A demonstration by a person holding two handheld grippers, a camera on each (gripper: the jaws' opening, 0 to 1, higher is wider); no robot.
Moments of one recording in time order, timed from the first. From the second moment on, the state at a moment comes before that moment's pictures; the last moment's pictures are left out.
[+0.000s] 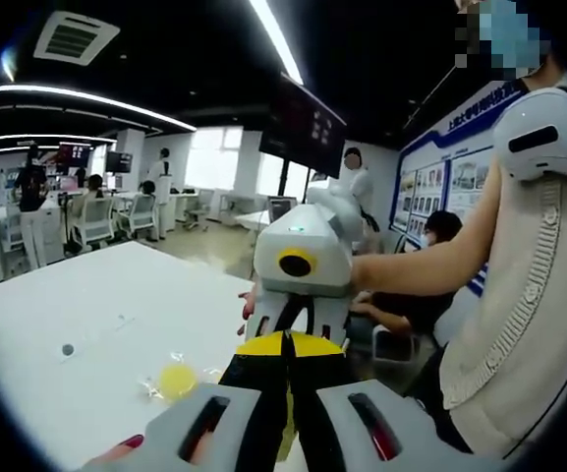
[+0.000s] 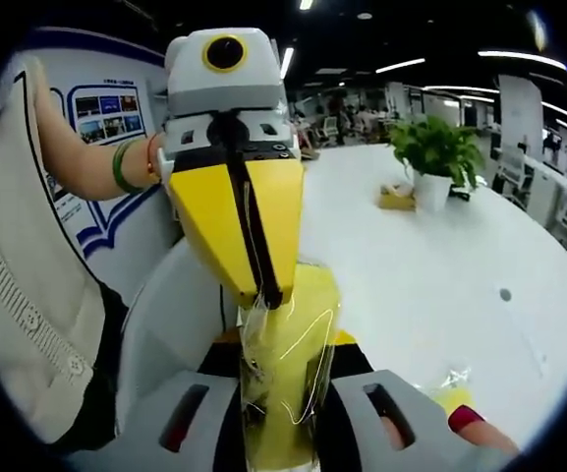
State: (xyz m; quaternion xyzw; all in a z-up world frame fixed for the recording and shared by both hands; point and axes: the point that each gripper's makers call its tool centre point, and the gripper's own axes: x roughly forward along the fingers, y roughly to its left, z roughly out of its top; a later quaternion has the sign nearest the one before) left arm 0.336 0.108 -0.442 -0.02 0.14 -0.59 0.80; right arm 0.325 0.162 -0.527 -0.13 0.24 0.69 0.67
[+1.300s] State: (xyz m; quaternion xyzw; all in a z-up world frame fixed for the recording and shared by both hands) left arm 0.332 0.102 -0.445 -0.02 0.15 -0.58 0.80; right arm 0.331 0.152 -0.533 -0.17 0.22 0.68 0.67
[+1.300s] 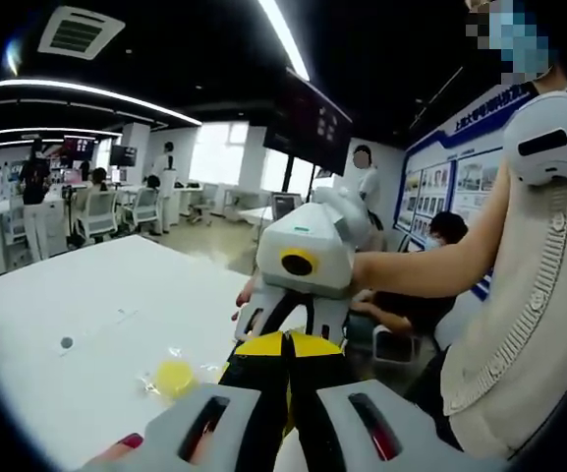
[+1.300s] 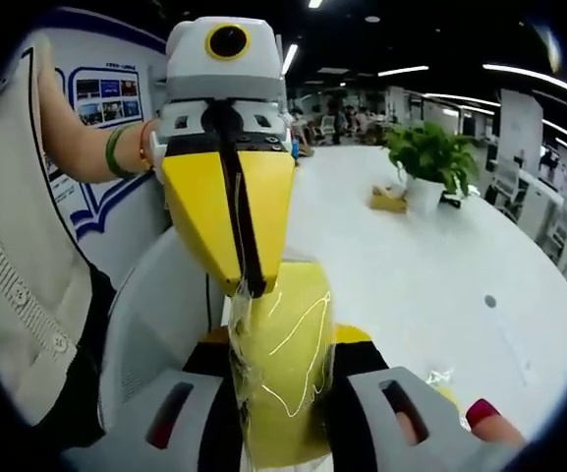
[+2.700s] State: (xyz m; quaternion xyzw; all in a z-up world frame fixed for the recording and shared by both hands) left arm 0.328 0.125 -0.441 -0.05 0.14 -0.56 0.81; right arm 0.331 0.161 -0.529 -0.18 0.22 0.66 0.69
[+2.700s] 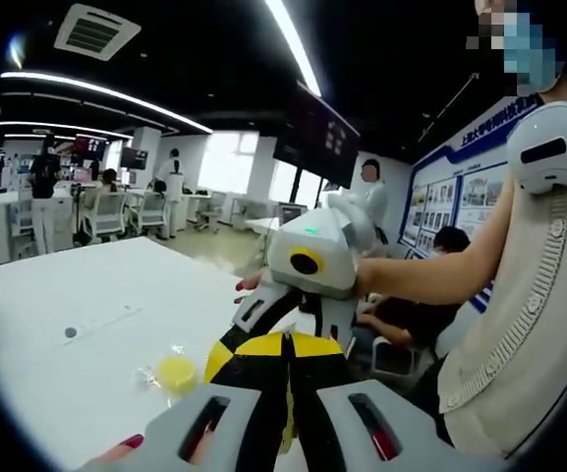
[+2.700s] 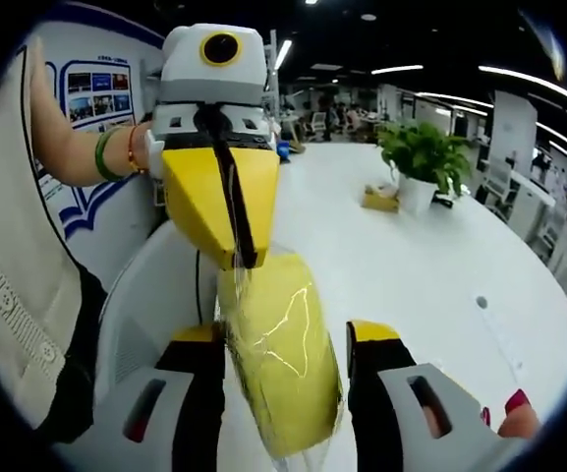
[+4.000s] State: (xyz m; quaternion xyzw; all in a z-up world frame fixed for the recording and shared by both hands) left arm 0.348 0.169 -0.466 -0.09 0.16 -0.51 0.84; right arm 0.317 0.097 -0.453 0.02 0.10 0.53 0.84
